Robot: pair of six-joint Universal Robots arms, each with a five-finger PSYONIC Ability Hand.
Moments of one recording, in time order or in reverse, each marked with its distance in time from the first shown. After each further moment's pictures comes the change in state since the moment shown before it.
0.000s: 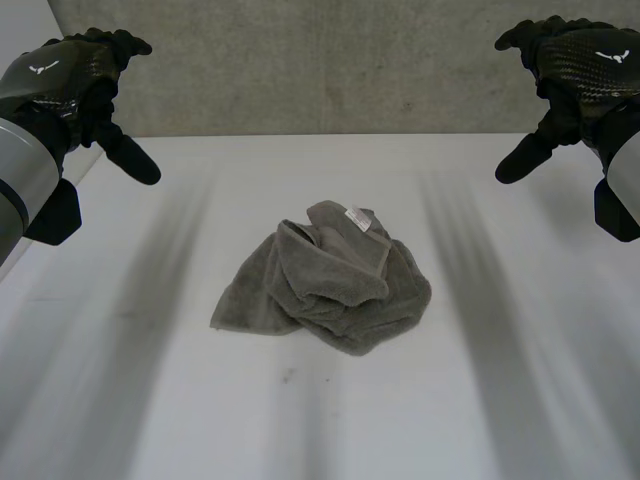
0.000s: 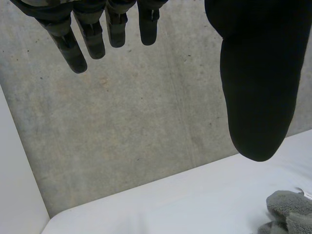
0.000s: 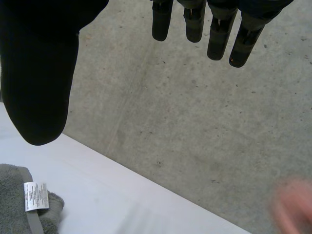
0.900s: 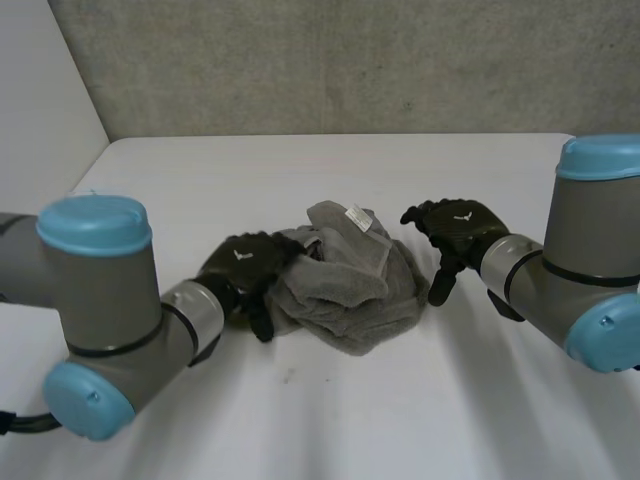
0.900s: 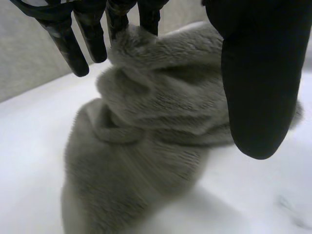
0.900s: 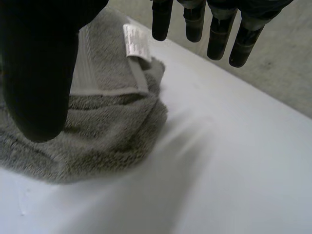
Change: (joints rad) left arm -0.150 -0.426 -0.202 0.216 0.246 0.179; right arm 0.017 0.525 -0.054 -0.007 -0.187 -0.161; left_hand 0.043 0.049 0.047 0.044 0.000; right_hand 0.000 -0.001 0.000 0.000 0.000
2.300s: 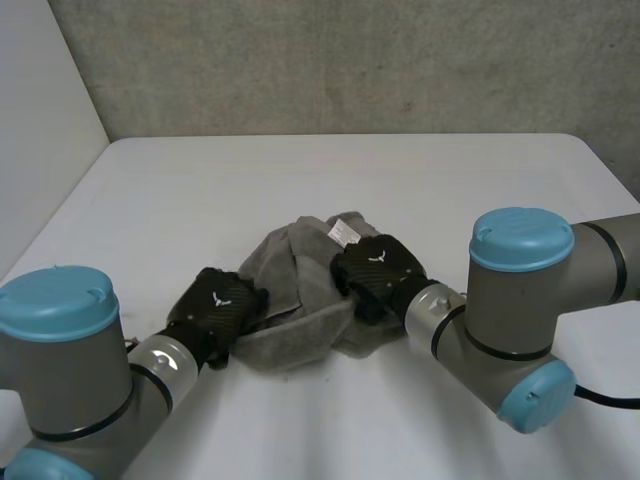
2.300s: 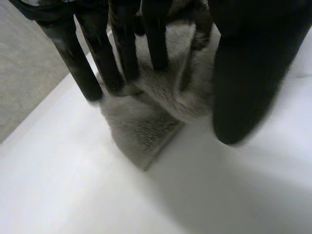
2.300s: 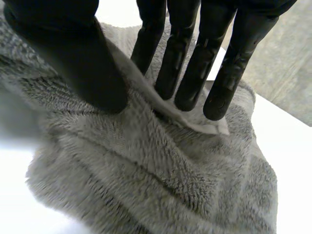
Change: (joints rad) left arm 0.049 0.121 -0.314 0.200 -0.042 0.393; right arm 0.194 0.055 0.108 -0.260 -0.082 -0.012; left_hand 0.292 0.270 0.270 0.272 0.280; right_hand 1.033 0.893 0.884 0.876 0.806
